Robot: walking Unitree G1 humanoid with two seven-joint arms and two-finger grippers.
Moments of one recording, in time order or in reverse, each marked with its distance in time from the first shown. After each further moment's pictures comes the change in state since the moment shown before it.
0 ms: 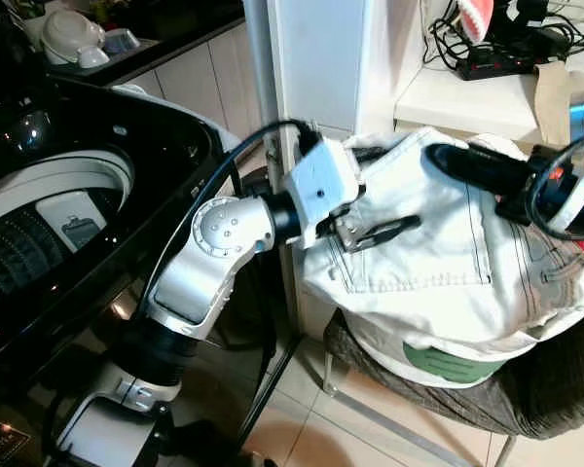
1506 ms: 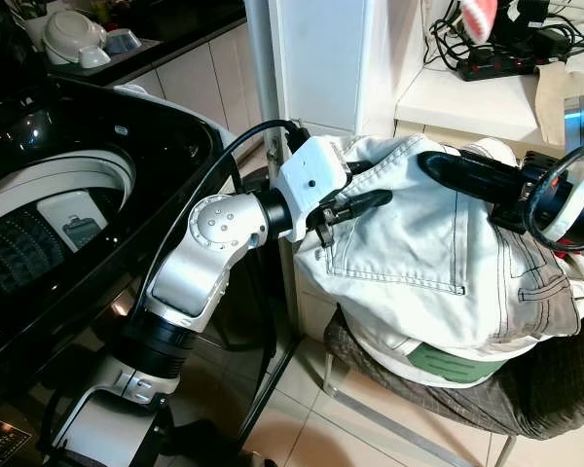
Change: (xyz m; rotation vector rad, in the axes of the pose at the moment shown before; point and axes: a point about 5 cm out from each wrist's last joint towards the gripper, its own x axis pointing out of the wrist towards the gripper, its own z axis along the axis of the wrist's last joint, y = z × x) left arm -0.004 0.011 -0.010 -0.046 0.063 0.070; right arm 0.003 0.008 -0.001 0.006 -0.005 0.038
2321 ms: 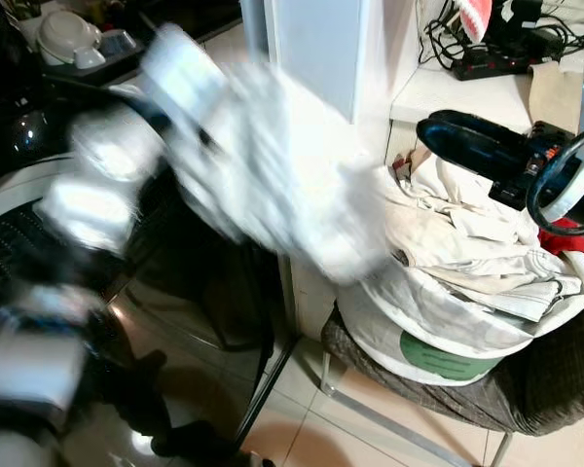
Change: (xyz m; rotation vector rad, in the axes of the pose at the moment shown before) left arm -0.102 0.157 0.024 0.354 0.300 0.763; right arm 0.011 0.010 0.021 -0.095 -0.108 0.018
